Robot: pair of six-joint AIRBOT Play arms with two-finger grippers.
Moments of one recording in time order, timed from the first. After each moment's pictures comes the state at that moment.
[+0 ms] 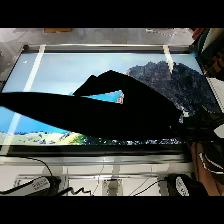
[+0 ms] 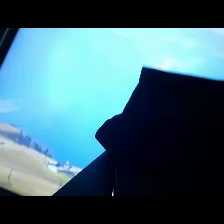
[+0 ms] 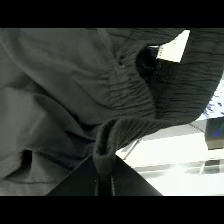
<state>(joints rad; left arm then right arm) 0.68 -1.31 1.33 1.47 -0.98 -1.15 -0.35 -0.72 0.62 -1.14 1.24 1.49</state>
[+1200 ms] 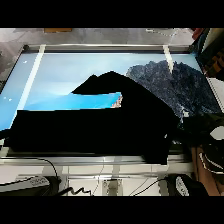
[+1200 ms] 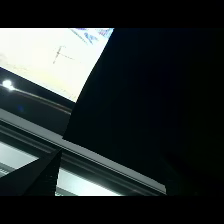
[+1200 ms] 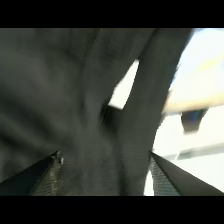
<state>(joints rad) 0.84 -1.44 1.07 1.67 -1.04 -1.17 -0.35 -0.73 0.61 -1.28 1.20 1.54</state>
